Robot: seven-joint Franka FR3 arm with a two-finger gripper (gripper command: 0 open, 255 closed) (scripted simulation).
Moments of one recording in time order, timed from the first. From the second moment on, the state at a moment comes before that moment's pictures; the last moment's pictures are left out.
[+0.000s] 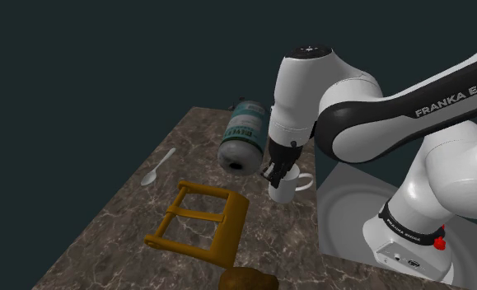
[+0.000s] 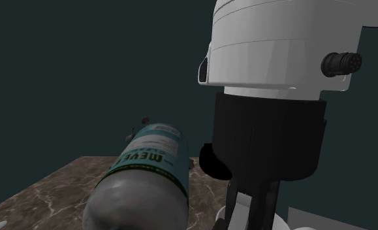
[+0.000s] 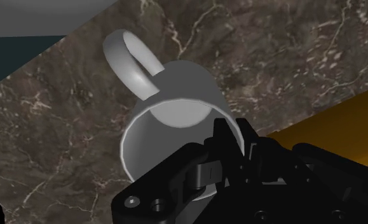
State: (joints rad) arm 0.21 -0.55 0.40 -2.78 0.21 2.30 0.47
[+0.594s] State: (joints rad) arm 0.22 -0.59 0.39 -2.75 0.21 2.23 0.47
